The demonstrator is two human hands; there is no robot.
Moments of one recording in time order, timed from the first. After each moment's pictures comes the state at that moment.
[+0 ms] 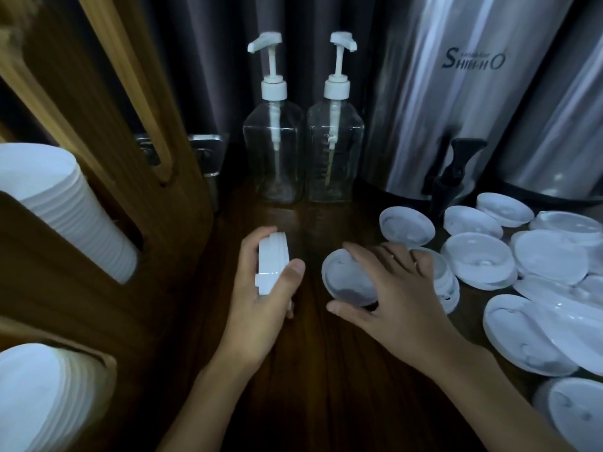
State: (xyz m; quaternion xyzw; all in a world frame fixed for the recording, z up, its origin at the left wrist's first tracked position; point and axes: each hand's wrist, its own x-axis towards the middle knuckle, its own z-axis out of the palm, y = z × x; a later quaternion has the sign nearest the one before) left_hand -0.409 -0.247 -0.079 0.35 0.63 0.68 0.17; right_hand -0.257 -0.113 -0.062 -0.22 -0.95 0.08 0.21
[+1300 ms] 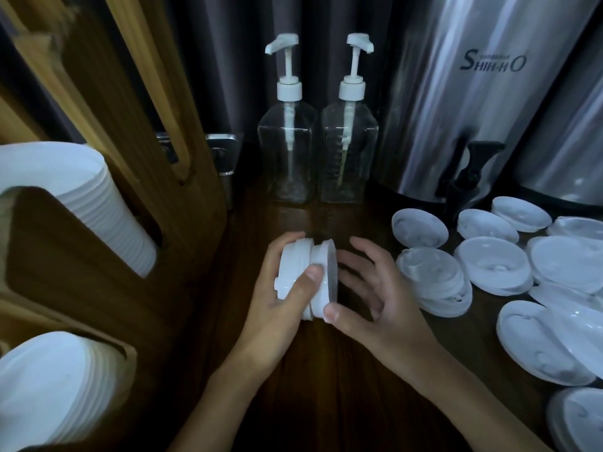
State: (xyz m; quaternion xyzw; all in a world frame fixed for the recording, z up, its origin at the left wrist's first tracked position) left_hand -0.394 -0.256 -0.061 0.38 0.60 0.67 0.20; right_hand -0.268 -0.140 -0.076 -0.12 -0.76 0.58 0.26
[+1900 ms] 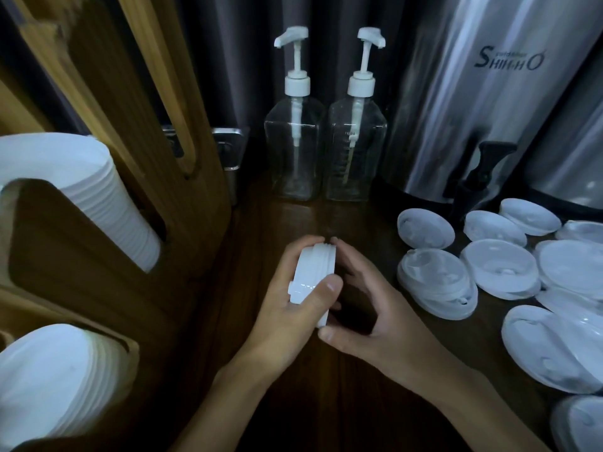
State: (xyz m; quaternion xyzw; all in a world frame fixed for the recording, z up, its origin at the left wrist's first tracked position) left_hand -0.387 -0.255 -0.063 0.38 0.58 0.67 0.26; right_hand -0.266 -0.135 -0.076 -0.08 -0.83 0.52 0.20
